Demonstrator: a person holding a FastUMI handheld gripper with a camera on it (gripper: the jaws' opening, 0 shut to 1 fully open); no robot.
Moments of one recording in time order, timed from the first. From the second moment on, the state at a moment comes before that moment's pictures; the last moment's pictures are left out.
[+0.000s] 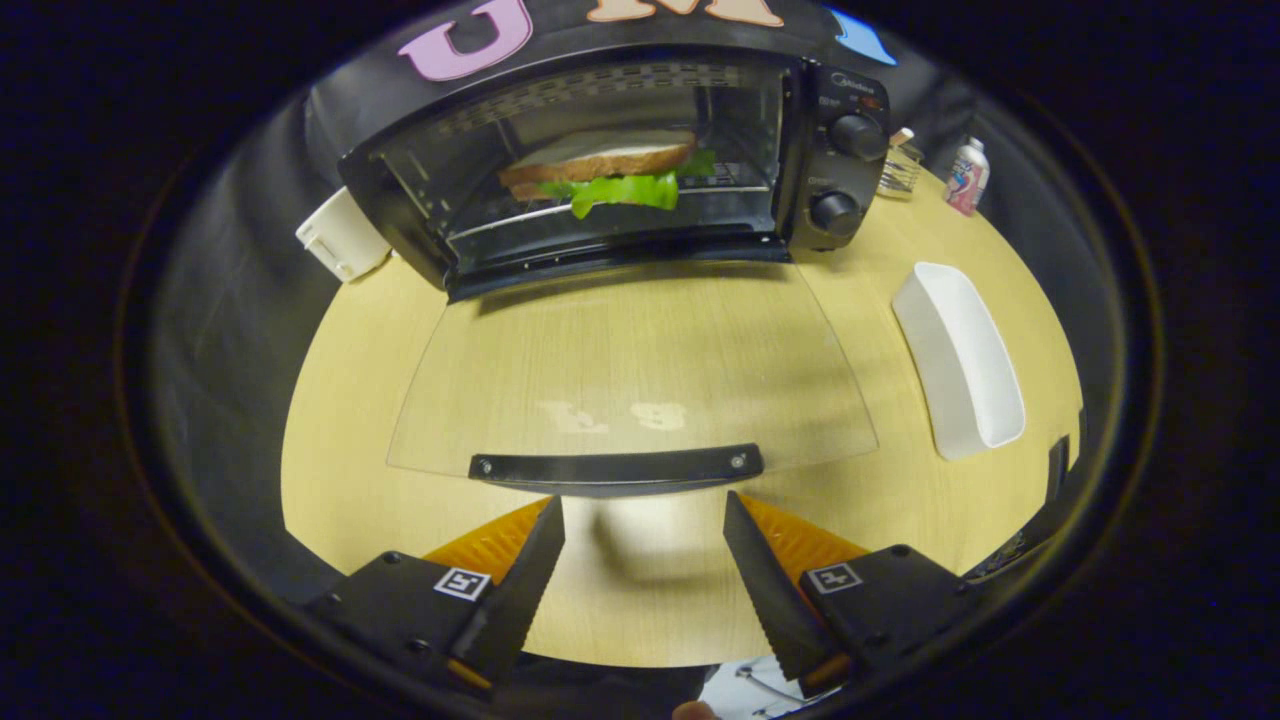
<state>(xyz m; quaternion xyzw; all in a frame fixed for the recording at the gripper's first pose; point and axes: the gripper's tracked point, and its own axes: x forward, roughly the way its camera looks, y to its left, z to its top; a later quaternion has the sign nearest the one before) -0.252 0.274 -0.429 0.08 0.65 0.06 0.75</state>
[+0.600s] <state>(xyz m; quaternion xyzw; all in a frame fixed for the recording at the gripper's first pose) -0.235 0.270 -0.408 0.06 0.60 0.06 0.79</state>
